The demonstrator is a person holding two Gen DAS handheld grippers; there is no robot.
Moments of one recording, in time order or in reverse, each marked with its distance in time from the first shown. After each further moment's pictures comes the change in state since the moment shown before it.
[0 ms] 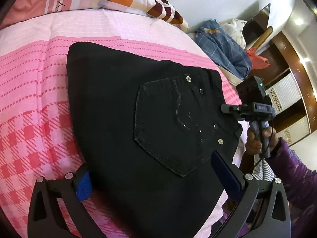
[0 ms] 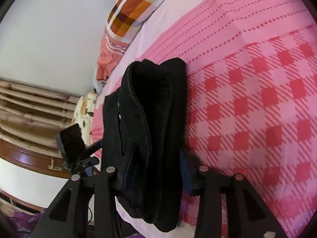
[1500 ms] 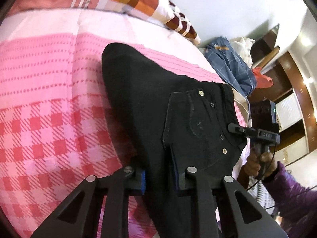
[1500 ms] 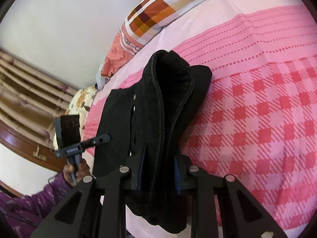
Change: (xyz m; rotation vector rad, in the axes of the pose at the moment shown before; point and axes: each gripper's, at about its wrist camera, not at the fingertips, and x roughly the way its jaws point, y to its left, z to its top) left arm -0.013 0.032 -0.002 -0.125 -0.076 -0.011; right arm 0.006 0.034 -0.015 -0.182 -0.062 -0.094
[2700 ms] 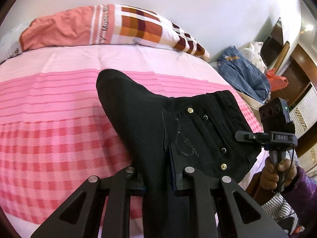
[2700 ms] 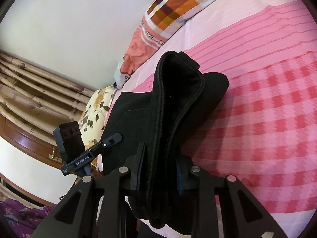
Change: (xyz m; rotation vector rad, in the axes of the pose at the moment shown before) left arm -0.051 -0.041 -0.018 0.105 -0.181 0.237; right arm 0.033 0.056 -0.010 0.033 -0.014 0.131
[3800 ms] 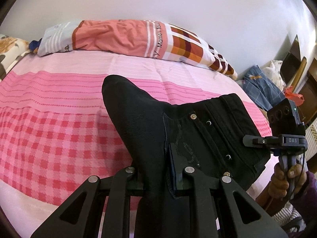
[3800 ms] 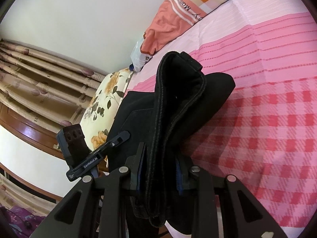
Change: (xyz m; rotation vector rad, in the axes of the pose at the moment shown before) left arm -0.084 0.094 -0.027 -0.087 -0.098 0.147; right arm 0.105 0.079 0.001 -0.043 0.098 0.072
